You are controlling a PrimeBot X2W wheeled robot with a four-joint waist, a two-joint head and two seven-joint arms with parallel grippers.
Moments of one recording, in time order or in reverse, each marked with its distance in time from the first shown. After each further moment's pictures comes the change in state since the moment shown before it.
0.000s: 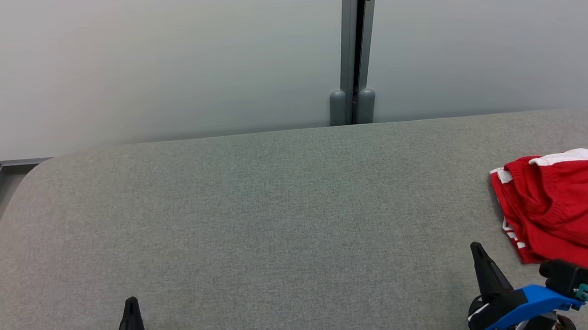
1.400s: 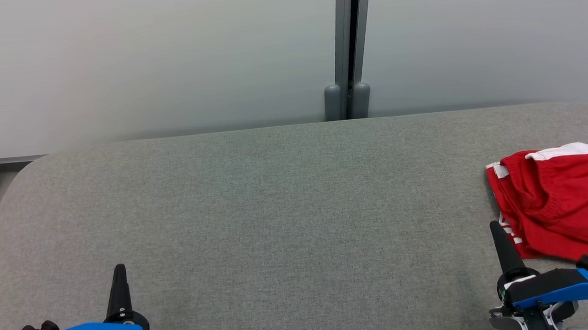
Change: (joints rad) left arm -0.073 0.000 0.034 -0.079 -0.530 0.000 0.137; right arm 0.002 -0.001 -0.066 -0.128 0.534 0.000 0.137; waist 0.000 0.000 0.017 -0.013
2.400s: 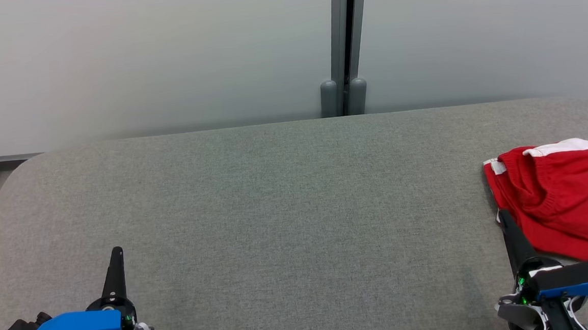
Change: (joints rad) left arm -0.032 0.000 0.015 -0.041 -0.271 0.000 0.070; right arm 0.003 -0.001 -0.034 -0.066 0.272 0.000 0.071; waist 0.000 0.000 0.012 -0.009
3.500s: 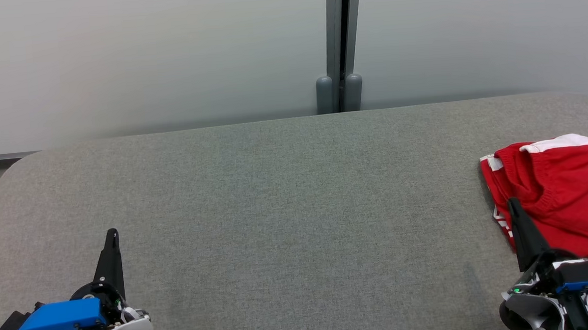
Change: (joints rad) left arm -0.034 0.001 0.017 -0.034 -0.223 0.000 0.057; right arm 0.001 -0.001 -0.027 -0.055 0.226 0.000 0.057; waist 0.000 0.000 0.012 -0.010
